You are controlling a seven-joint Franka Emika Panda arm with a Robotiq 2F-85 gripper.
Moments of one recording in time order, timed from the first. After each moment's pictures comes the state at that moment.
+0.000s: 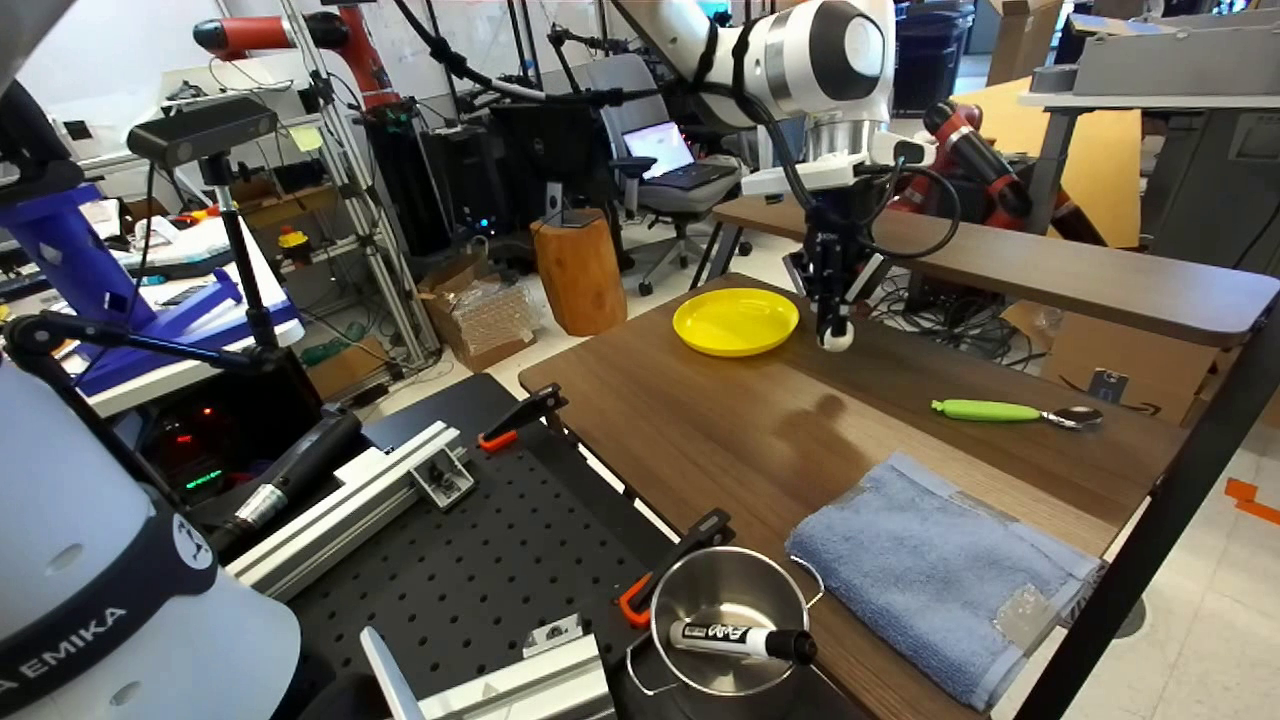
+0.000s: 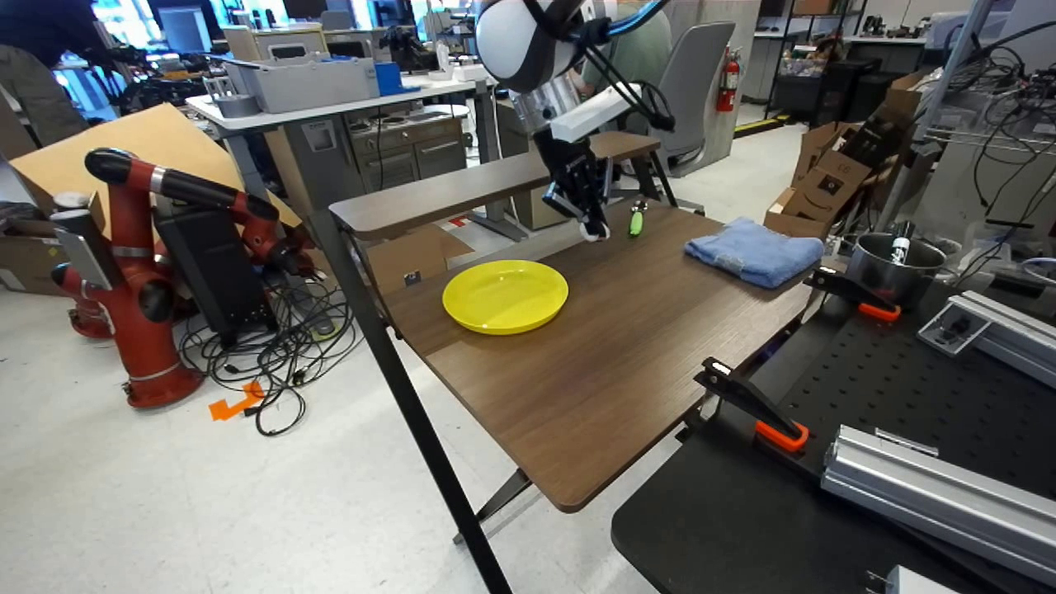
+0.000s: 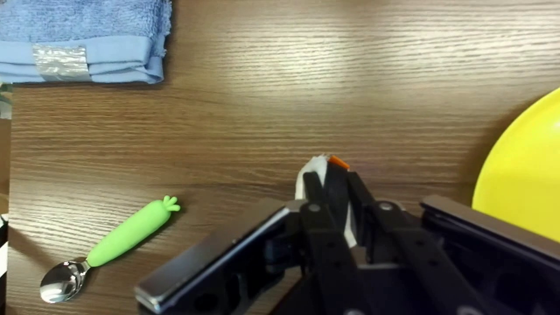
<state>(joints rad) 0.14 0.95 -0.10 -1.29 -0.15 1.90 0.13</state>
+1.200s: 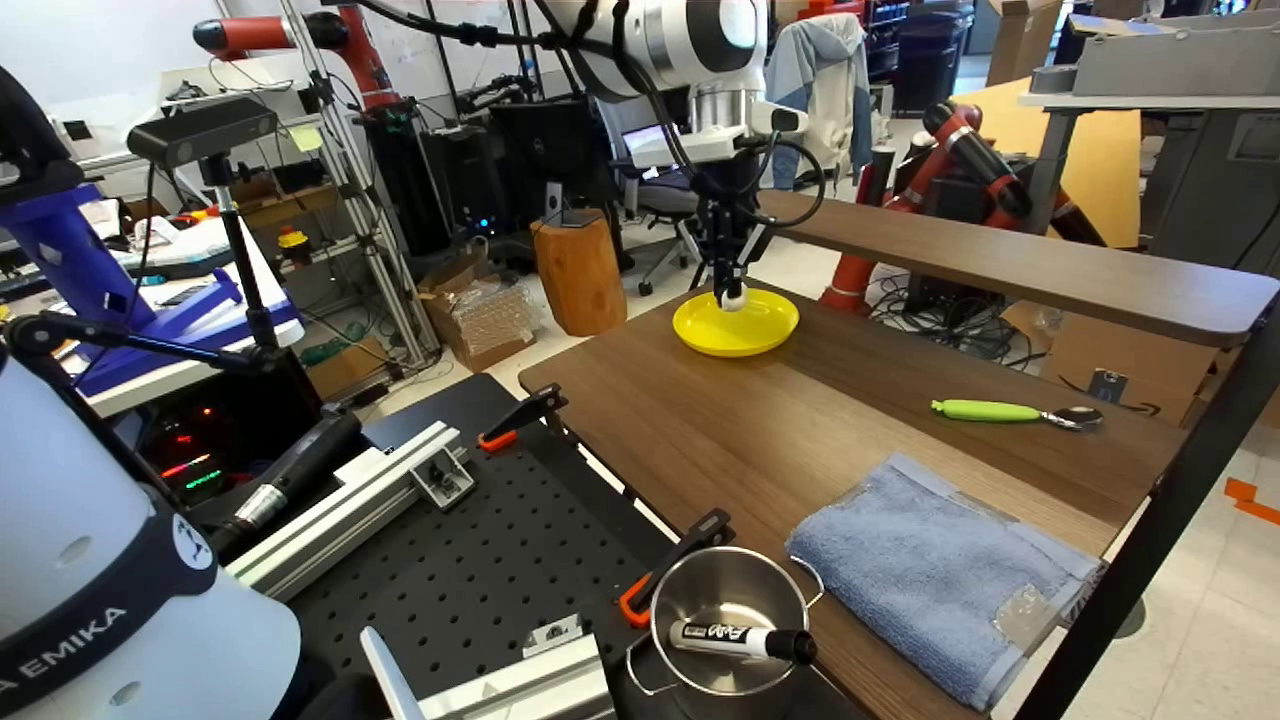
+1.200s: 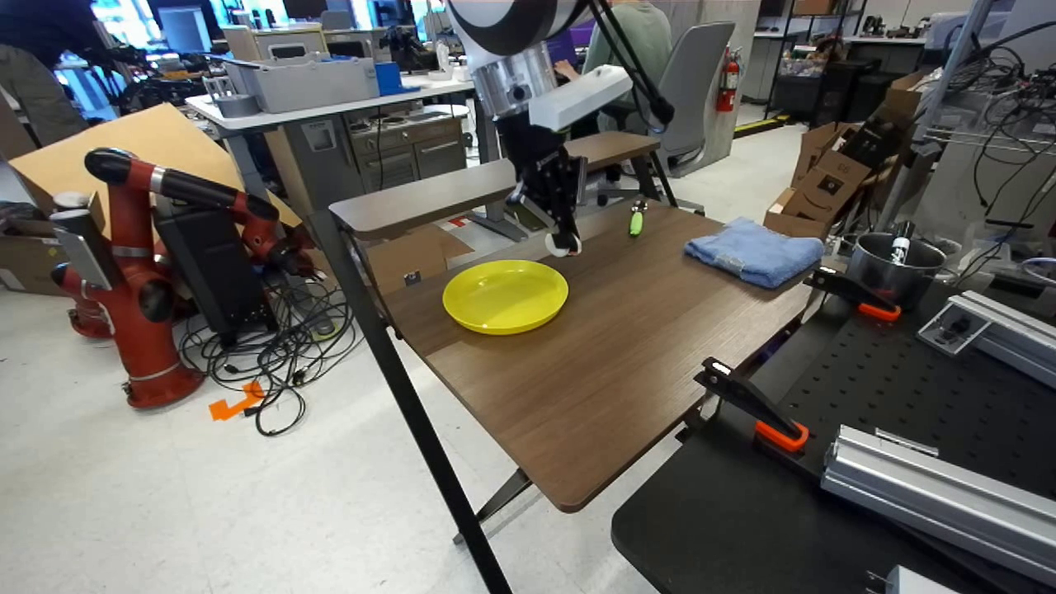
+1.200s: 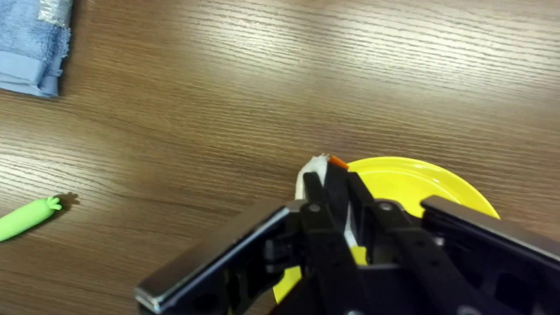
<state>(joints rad) 0.22 0.68 0.01 -1.67 -0.17 2.09 0.15</state>
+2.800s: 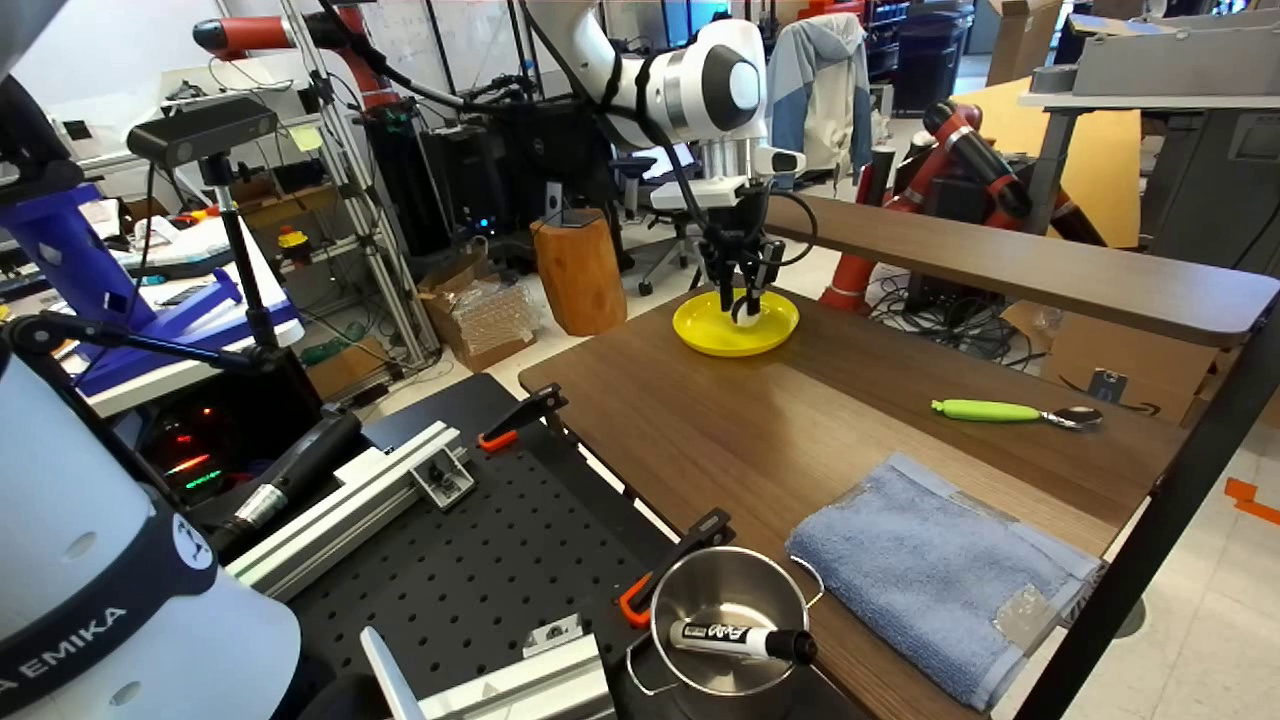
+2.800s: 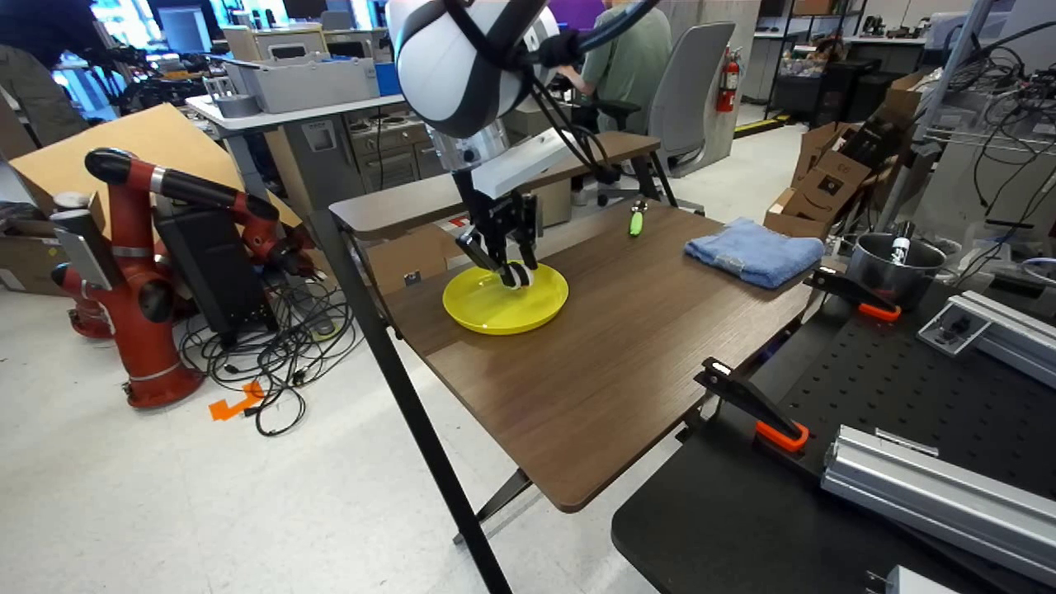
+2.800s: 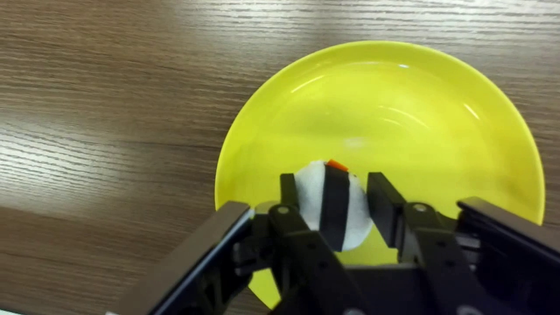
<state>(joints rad) 0.27 0.95 -0.01 -1.36 -0.17 2.11 0.25</state>
